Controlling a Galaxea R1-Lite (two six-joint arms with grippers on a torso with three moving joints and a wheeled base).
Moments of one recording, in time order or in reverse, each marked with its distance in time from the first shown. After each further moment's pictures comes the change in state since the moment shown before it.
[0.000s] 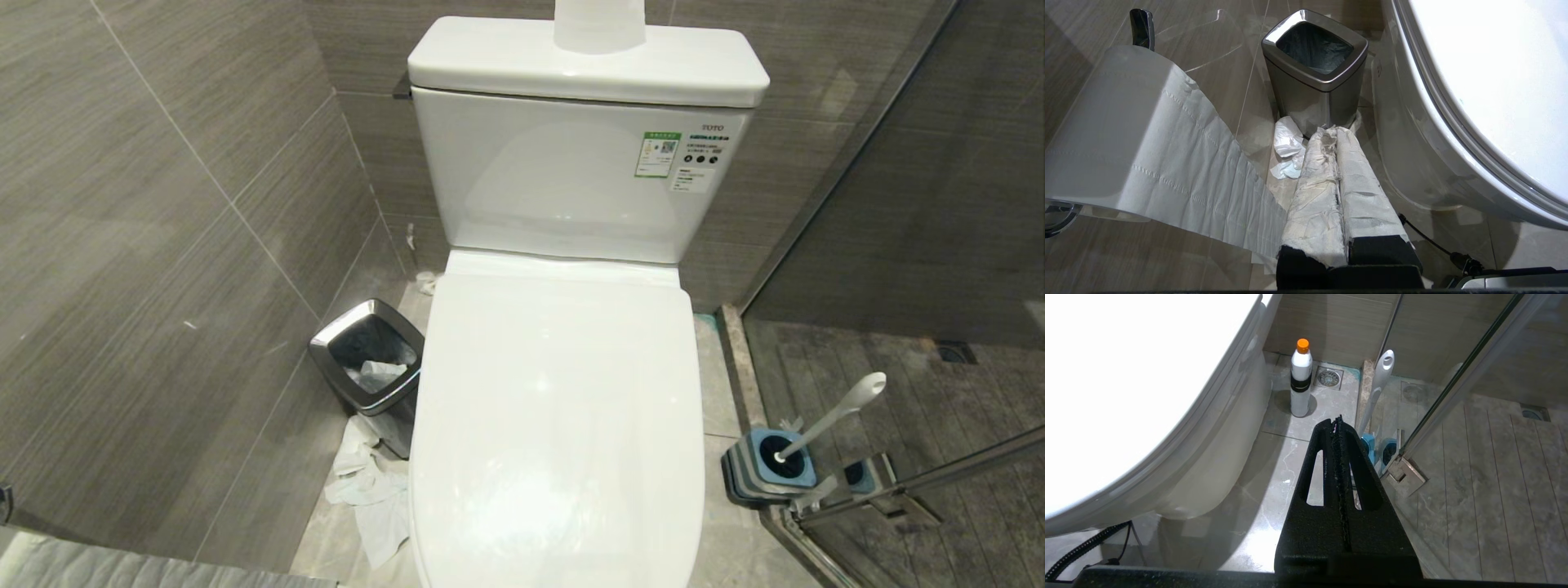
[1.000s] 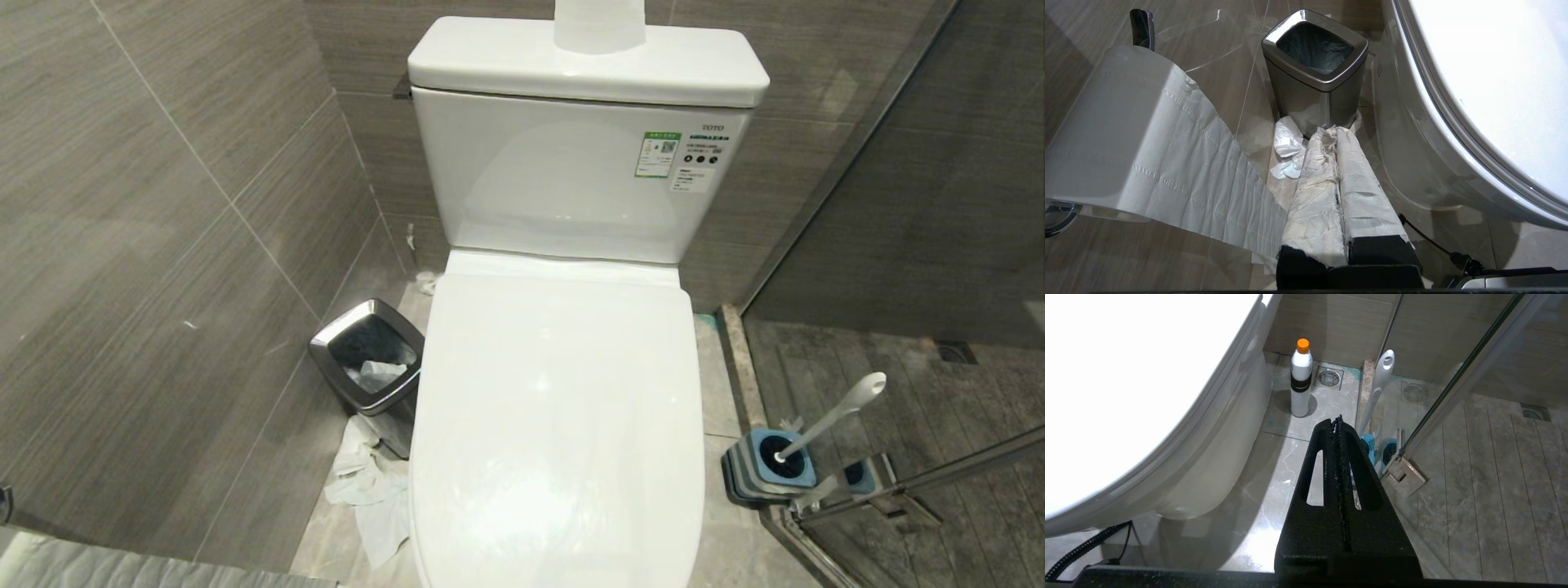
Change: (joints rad) left arm 0.000 0.000 0.000 0.000 0.000 0.000; right arm 0.000 0.000 0.000 0.000 0.000 0.001
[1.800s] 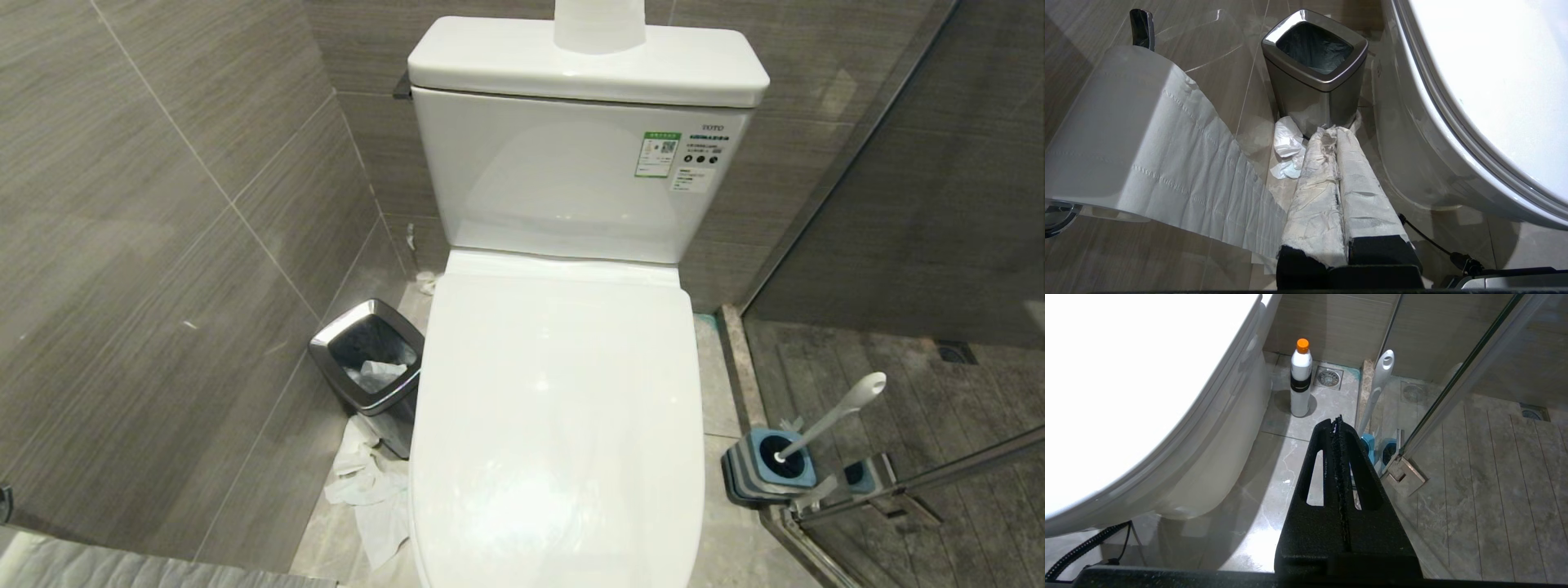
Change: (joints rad) left arm 0.000 0.000 0.000 0.000 0.000 0.000; right arm 0.000 0.000 0.000 0.000 0.000 -0.001
